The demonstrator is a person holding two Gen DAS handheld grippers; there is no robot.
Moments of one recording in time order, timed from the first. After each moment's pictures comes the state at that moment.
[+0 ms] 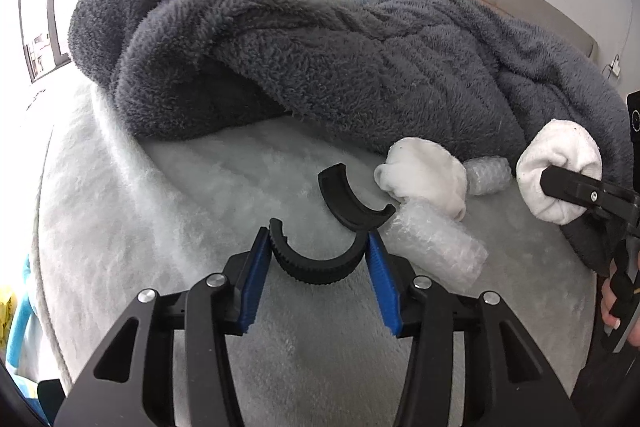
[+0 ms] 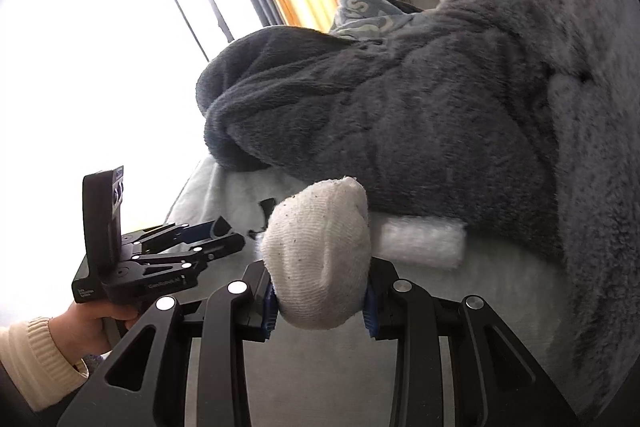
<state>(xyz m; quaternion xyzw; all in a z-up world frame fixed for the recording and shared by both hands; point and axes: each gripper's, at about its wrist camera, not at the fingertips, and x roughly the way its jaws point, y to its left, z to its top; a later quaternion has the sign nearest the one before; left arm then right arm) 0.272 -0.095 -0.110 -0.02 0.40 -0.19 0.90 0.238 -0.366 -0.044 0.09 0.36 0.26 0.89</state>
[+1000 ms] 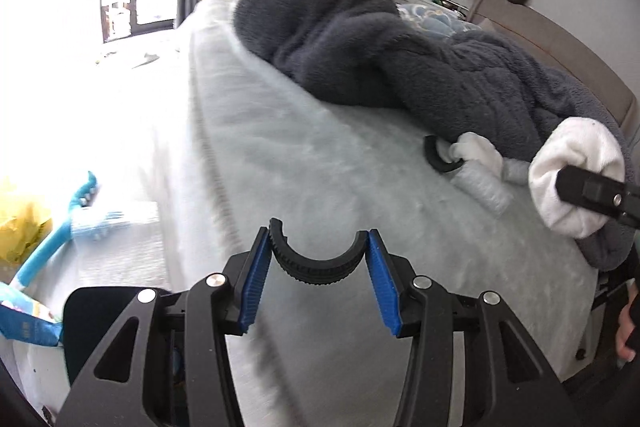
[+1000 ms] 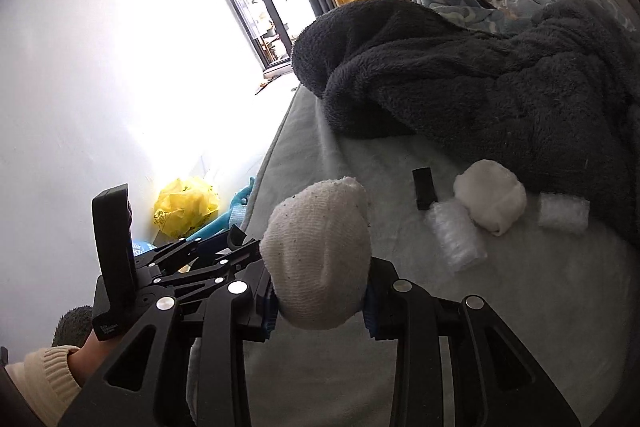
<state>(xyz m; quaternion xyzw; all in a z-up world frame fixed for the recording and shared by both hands) 0.167 0.013 -0.093 -0.08 0.38 -0.07 0.92 0.172 -0.242 -0.011 0.07 0.39 0.31 0.87</state>
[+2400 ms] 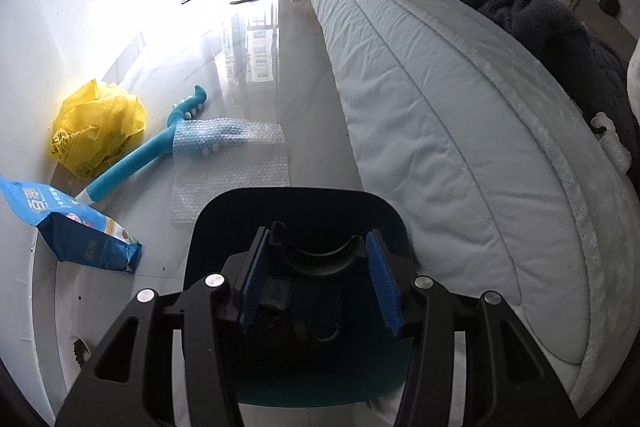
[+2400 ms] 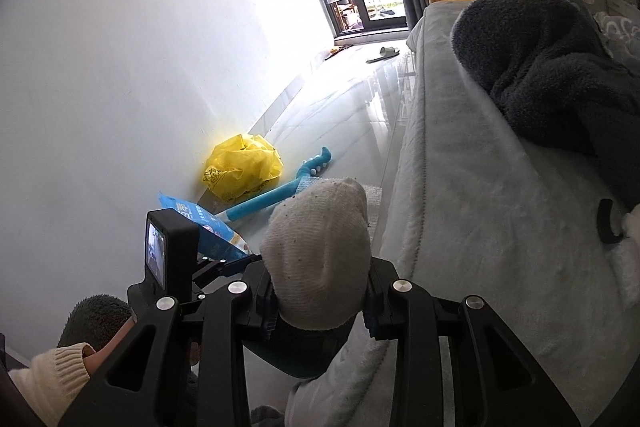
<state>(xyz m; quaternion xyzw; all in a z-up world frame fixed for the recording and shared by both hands) 0.109 0.185 -0.160 -0.10 0.47 0.07 0.87 0.147 -0.057 -0.014 0.00 0.40 0.41 0.82</state>
